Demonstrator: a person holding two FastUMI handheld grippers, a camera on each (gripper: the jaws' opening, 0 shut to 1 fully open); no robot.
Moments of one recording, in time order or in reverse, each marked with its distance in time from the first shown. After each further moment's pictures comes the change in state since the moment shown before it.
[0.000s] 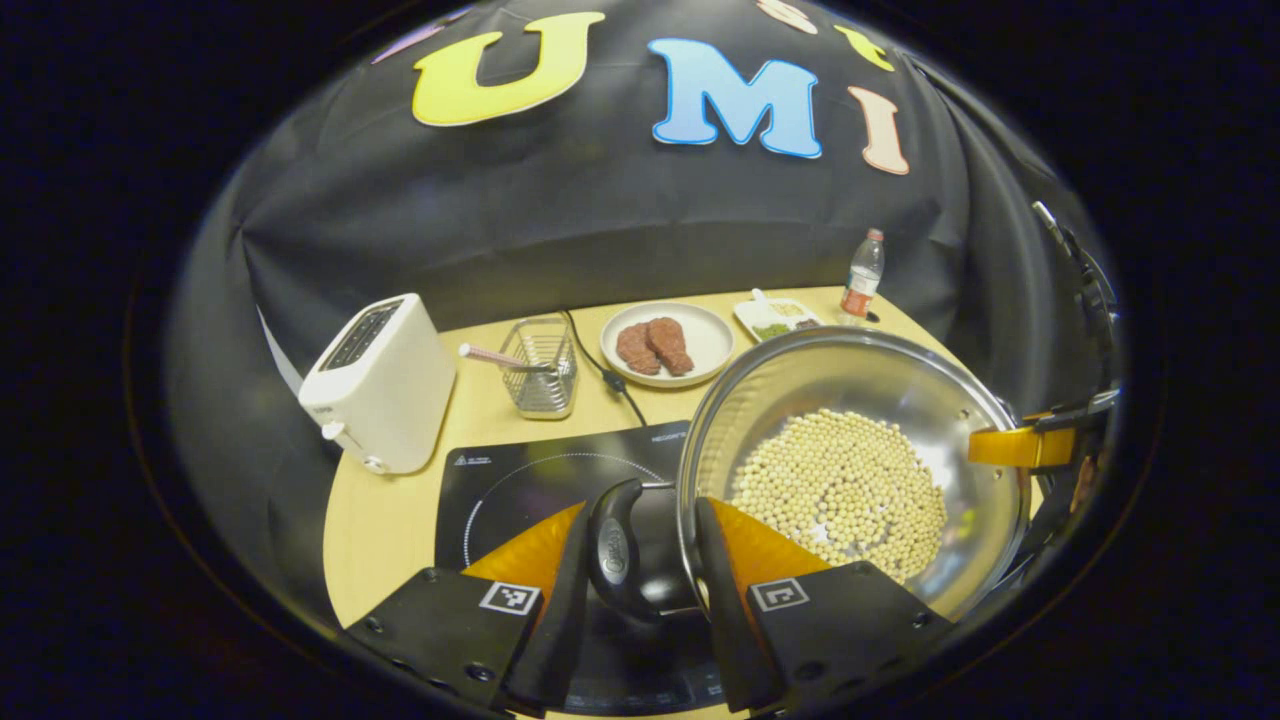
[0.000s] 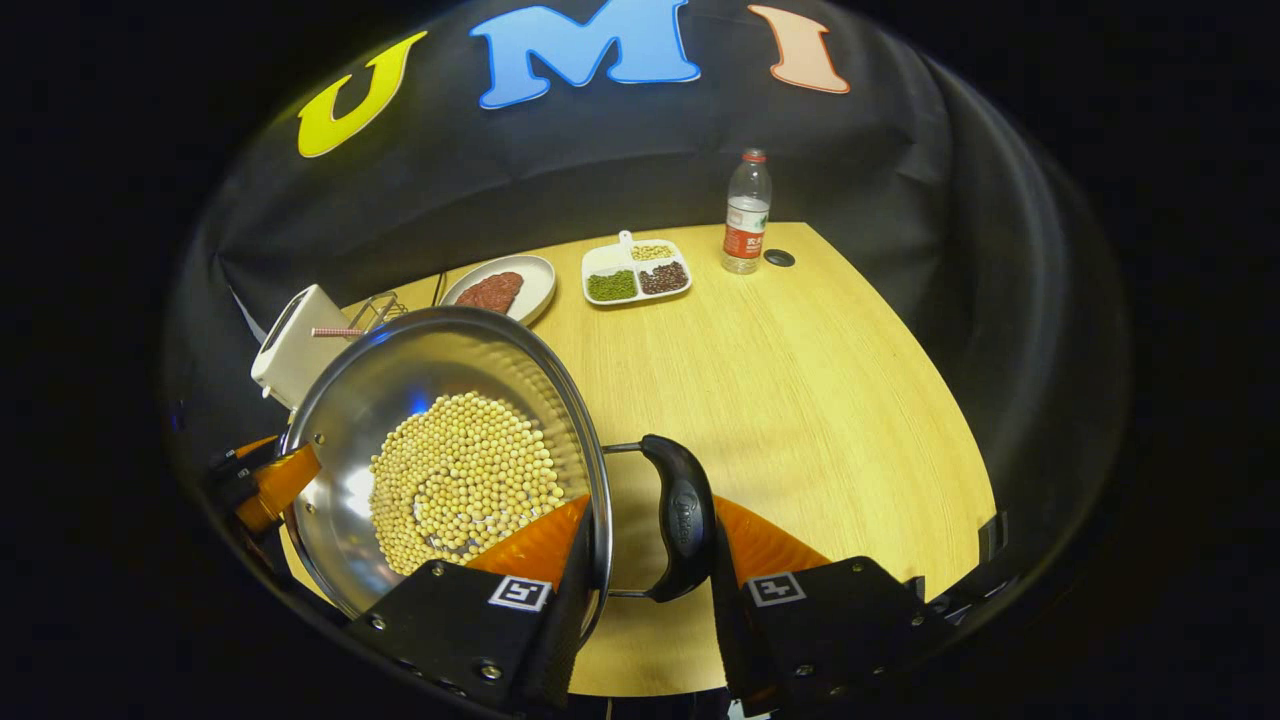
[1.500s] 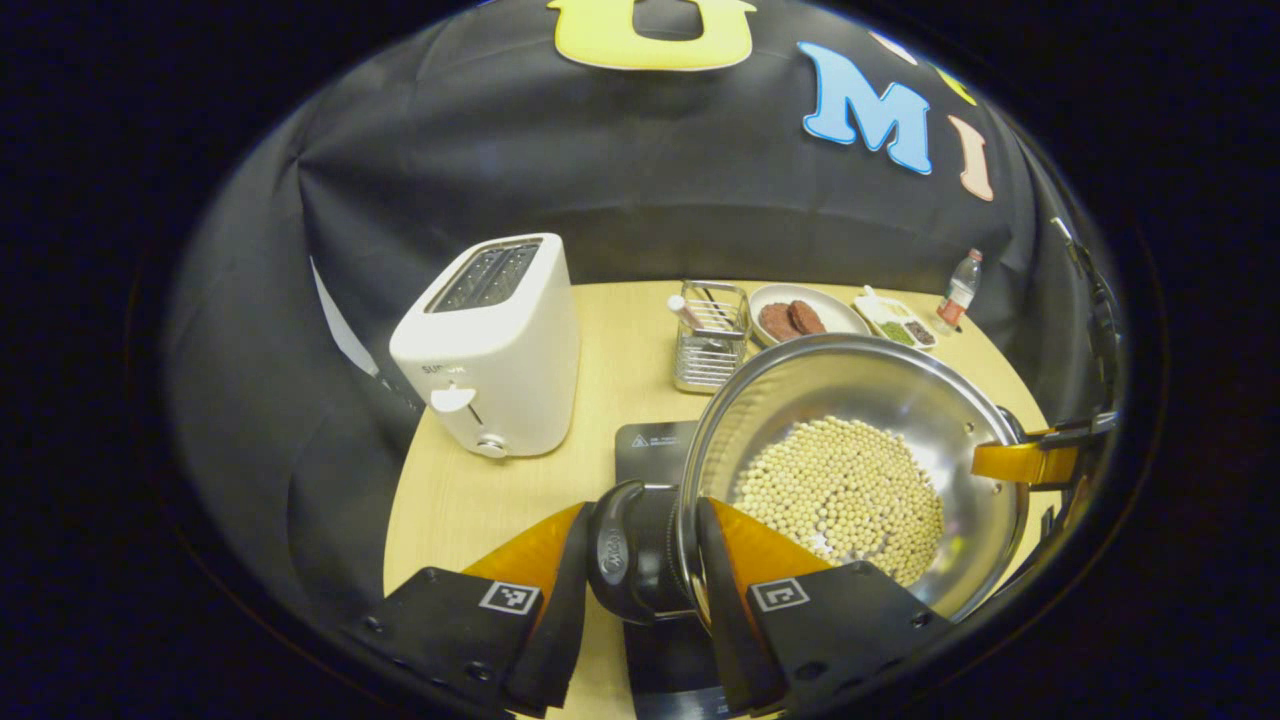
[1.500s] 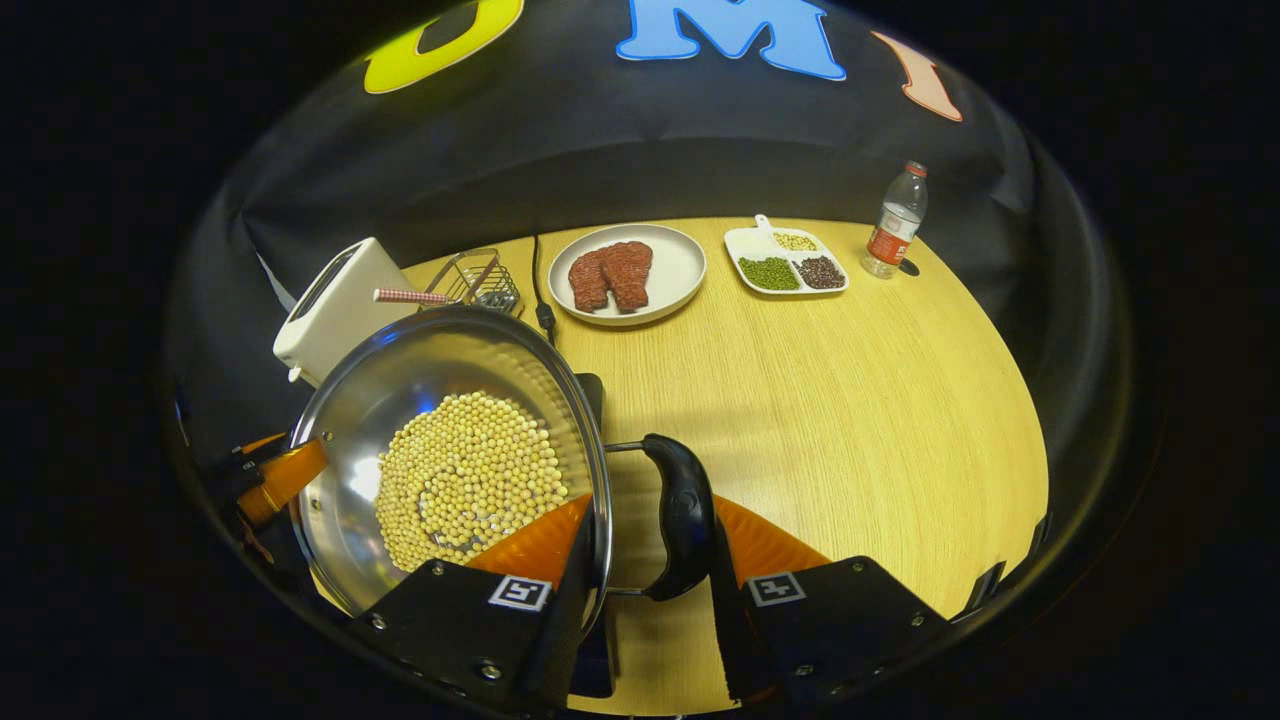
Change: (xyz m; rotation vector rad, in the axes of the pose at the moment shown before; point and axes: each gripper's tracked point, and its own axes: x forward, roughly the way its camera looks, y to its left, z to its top) left arm -0.005 -0.002 -0.001 -0.069 0.054 0.071; right arm 0.050 0.157 0.005 -0.065 0.064 0.071
